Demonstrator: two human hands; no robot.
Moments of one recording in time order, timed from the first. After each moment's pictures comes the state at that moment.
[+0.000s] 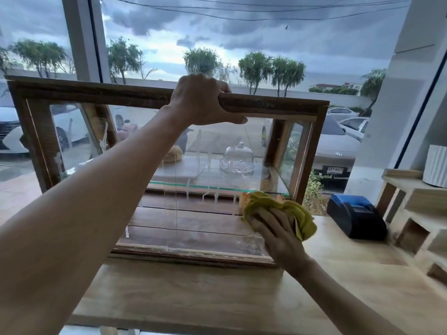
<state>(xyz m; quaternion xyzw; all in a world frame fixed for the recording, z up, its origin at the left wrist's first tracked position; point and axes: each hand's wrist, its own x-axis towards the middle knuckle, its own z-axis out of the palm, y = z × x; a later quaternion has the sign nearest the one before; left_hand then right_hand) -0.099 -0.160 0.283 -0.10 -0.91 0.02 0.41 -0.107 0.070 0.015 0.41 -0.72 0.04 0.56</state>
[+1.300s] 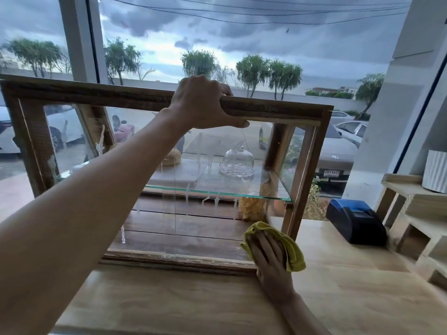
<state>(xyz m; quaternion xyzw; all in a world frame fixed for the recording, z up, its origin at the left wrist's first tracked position) -0.103 -0.162 0.284 -0.12 -0.90 0.02 0.41 -0.116 0.062 -0.071 0.30 -0.81 0.06 0.50</state>
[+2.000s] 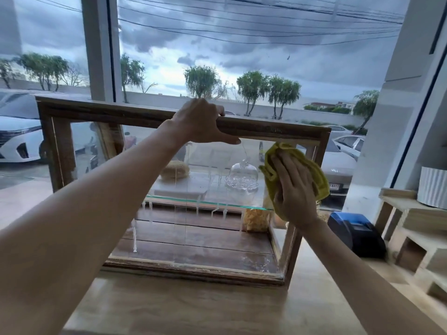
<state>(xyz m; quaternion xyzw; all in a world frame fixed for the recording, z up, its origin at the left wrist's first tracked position) -0.095 -0.190 0.291 -0.13 -0.92 0.03 0.37 -0.131 0.054 0.137 0.31 -0.71 0.10 0.63</state>
